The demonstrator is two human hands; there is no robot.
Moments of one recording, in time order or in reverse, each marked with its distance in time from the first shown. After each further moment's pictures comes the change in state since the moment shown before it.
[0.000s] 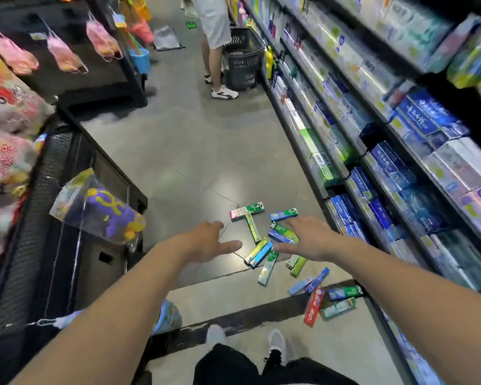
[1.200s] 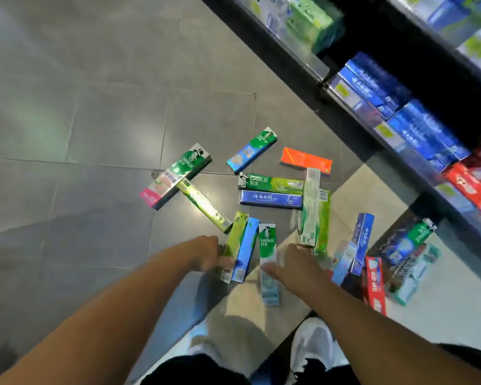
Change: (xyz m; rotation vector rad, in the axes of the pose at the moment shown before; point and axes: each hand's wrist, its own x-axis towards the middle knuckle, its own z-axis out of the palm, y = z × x) left_hand 0.705 -0.090 0.295 0.397 -0.553 0.201; right_hand 0.463 0.192 0.465 0.746 -0.088 0.776
